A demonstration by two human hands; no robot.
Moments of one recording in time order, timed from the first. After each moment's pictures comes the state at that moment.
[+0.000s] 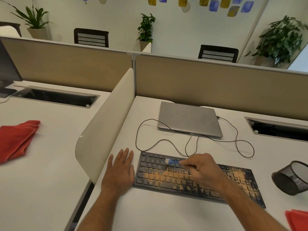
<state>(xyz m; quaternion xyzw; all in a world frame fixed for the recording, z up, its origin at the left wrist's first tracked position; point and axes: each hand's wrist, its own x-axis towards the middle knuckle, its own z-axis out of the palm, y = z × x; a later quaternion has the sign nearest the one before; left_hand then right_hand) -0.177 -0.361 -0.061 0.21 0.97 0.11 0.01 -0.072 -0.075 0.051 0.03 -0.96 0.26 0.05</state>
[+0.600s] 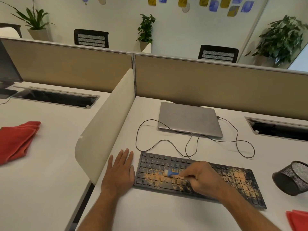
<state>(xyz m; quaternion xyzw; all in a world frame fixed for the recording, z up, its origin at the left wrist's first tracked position) -0.177 -0.361 -0.061 0.21 0.97 0.10 0.01 -0.060 -0.077 0.040 0.07 -0.97 0.23 -0.02</state>
